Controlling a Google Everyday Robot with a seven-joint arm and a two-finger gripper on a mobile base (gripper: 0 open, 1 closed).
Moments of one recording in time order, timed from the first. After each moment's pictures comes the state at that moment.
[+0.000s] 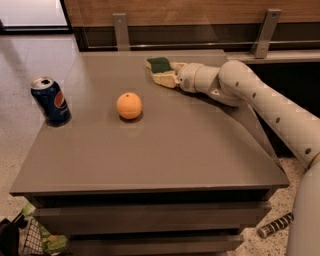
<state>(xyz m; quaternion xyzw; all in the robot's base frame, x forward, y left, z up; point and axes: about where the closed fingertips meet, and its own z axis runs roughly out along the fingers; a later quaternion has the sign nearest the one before) 0.798 -0.032 0.818 -0.33 0.70 0.26 0.57</state>
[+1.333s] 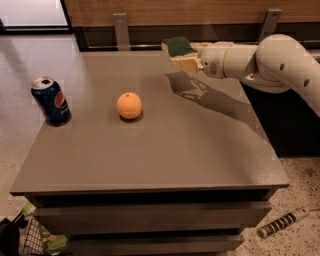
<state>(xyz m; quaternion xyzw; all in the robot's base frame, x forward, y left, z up) 0.726 -0.084 0.916 -0.36 0.69 0.22 0.58</state>
